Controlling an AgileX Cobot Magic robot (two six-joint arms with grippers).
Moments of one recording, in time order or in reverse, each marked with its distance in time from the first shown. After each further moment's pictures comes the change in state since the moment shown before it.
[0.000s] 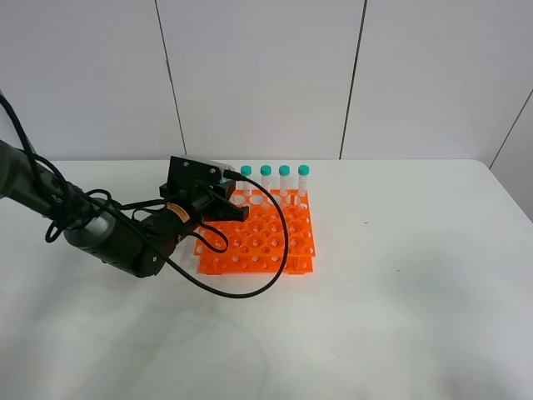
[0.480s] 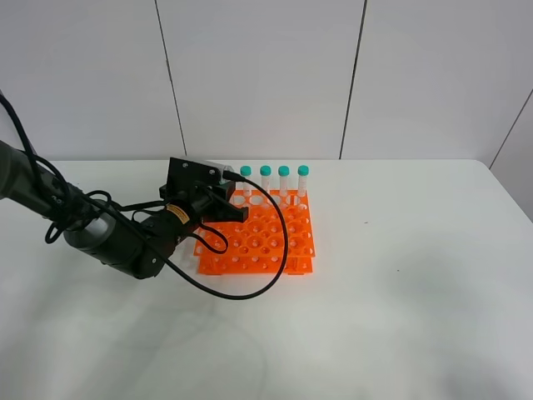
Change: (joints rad) left arm 0.000 0.001 0.007 0.001 -0.005 -0.013; right arm 0.000 0.000 0.000 0.000 0.000 0.000
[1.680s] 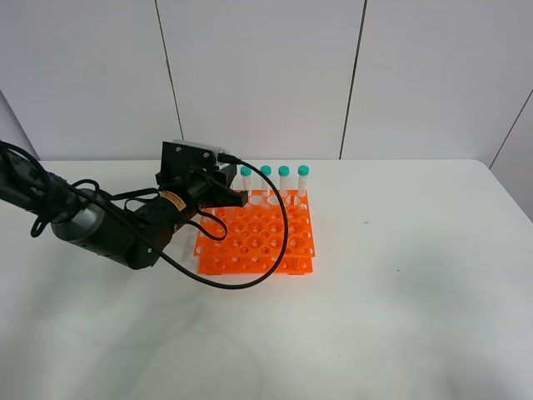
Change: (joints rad) left arm 0.000 -0.084 0.001 0.002 -0.001 -0.008; right arm 0.000 0.000 0.000 0.000 0.000 0.000
